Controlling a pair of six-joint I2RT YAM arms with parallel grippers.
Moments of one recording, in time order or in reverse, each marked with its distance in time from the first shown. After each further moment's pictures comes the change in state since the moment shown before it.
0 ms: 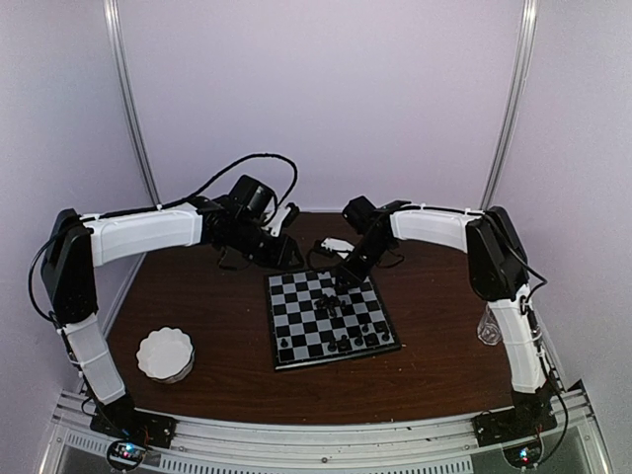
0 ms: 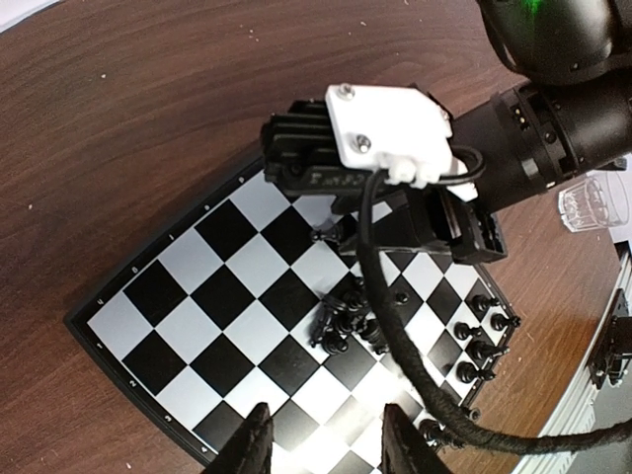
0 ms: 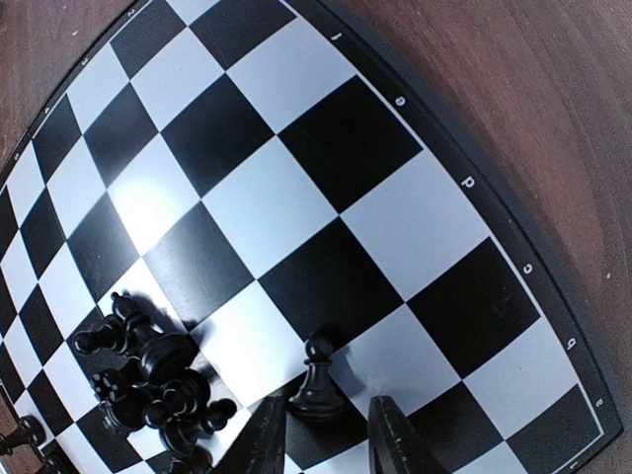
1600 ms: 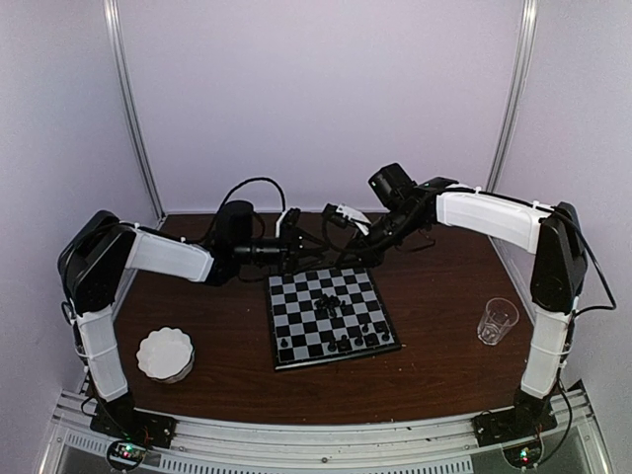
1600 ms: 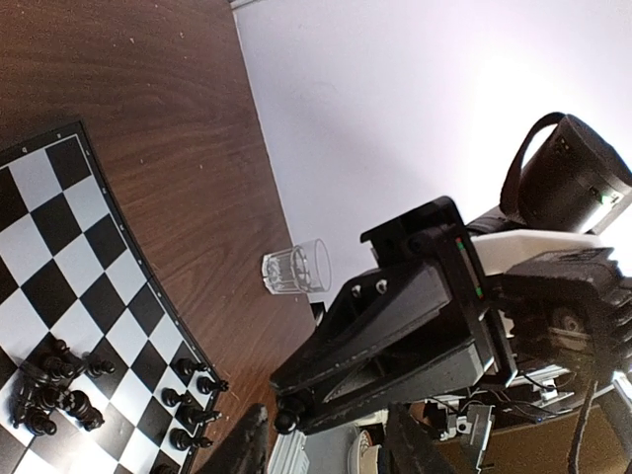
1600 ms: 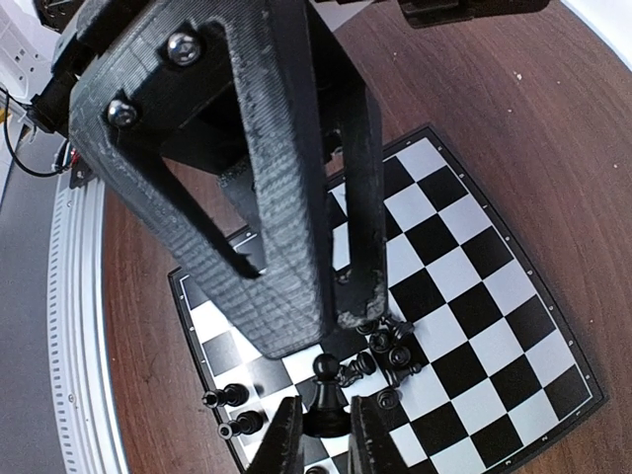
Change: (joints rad) left arm 0.064 0.122 -0.325 1.147 0.579 -0.880; right arm 0.010 -0.406 -0.255 0.077 -0.282 0.008
